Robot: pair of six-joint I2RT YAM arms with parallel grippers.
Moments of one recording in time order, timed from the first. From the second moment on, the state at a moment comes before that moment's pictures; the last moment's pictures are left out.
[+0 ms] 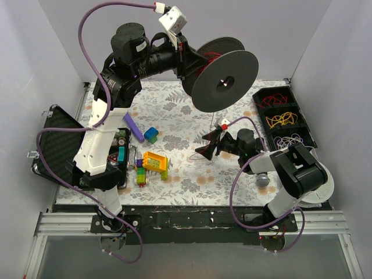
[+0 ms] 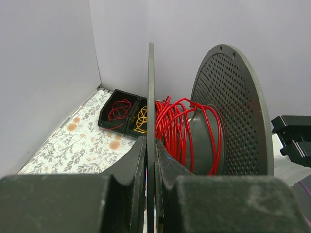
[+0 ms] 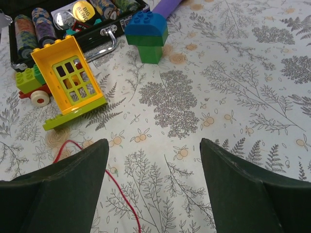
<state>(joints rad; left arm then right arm) -0.63 1.80 2.58 -0.73 0.53 -0.11 0.48 1.63 0.49 1.02 -0.71 0.08</state>
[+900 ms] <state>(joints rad) -0.63 1.80 2.62 -0.70 0.54 -0.11 0.51 1.64 0.50 0.82 -0.66 0.00</state>
